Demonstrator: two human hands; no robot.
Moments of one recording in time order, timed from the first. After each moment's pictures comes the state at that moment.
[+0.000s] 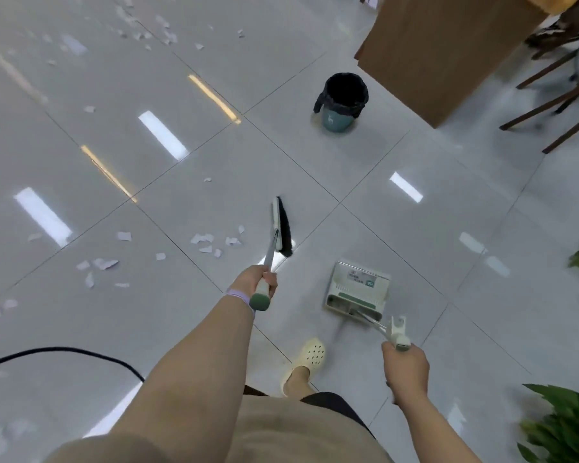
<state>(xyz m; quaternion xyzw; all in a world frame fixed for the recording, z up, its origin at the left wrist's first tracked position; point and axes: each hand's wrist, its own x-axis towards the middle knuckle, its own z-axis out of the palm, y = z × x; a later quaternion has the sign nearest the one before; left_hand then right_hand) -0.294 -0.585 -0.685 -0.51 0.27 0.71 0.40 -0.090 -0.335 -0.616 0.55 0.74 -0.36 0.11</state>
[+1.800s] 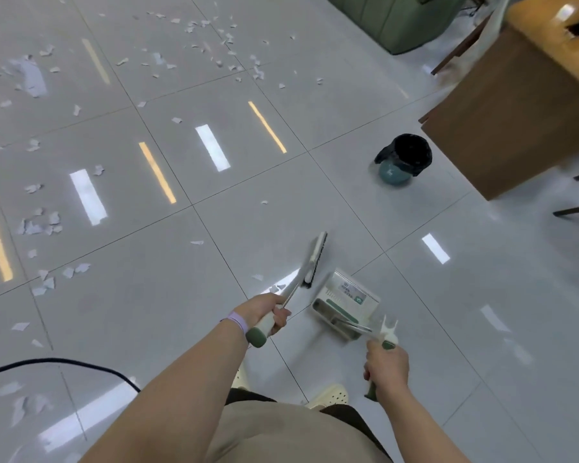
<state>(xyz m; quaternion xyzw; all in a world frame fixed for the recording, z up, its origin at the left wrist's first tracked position) -0.304 -0.754 -0.658 -0.44 0.33 0.67 0.50 -0.214 -0.511 -0.599 0.52 0.72 -0.45 0.12</state>
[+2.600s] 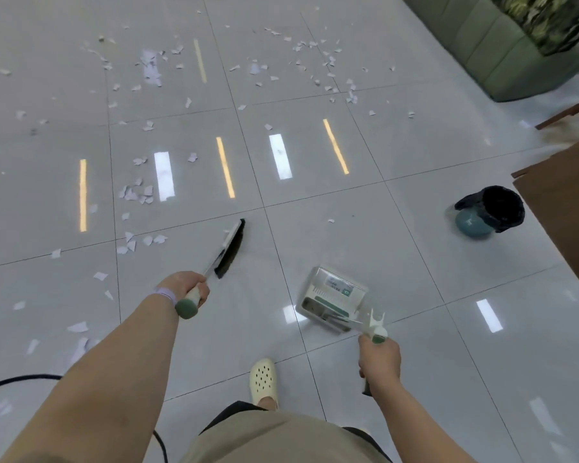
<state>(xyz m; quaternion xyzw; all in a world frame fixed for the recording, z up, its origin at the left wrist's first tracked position) -0.259 -1.069 -0.662 -0.61 0.39 0.65 0.23 -0.264 -0.665 -0.619 0.33 0.83 -0.39 0.21</state>
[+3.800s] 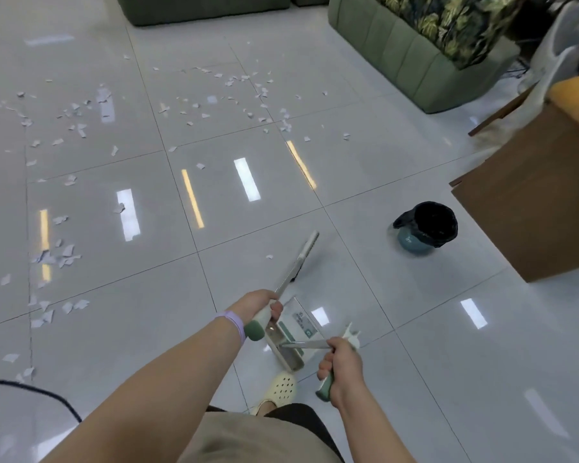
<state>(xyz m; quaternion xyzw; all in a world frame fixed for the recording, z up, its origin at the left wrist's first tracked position) -0.544 -0.696 -0.631 -0.47 0.34 0.74 0.34 -0.476 -0.503 -0.589 0.50 0.52 -0.66 0.23</state>
